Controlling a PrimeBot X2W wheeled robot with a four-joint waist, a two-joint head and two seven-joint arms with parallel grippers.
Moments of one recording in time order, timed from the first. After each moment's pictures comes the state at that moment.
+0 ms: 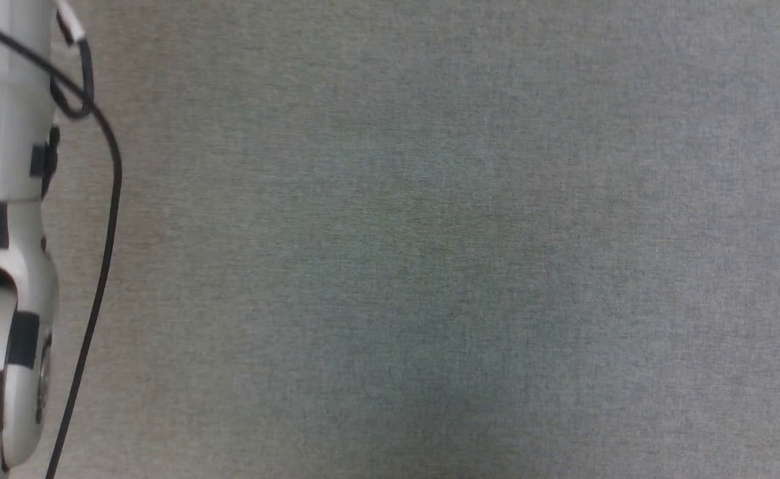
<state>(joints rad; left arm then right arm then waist) -1.48 0.28 -0.29 0.63 -0.79 0.09 -0.20 -1.58 -0.42 0.20 0.71 -0.03 0.13 0.12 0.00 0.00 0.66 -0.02</state>
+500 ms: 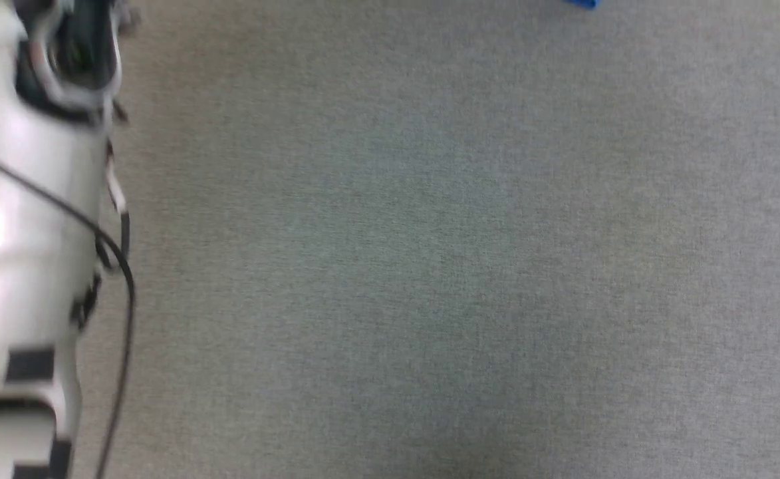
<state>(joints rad) -1.10 0.34 -0.29 0.36 -0.92 0.05 0.01 -1.26 -0.64 0.31 0.48 0.35 0.13 0.18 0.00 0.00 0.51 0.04</state>
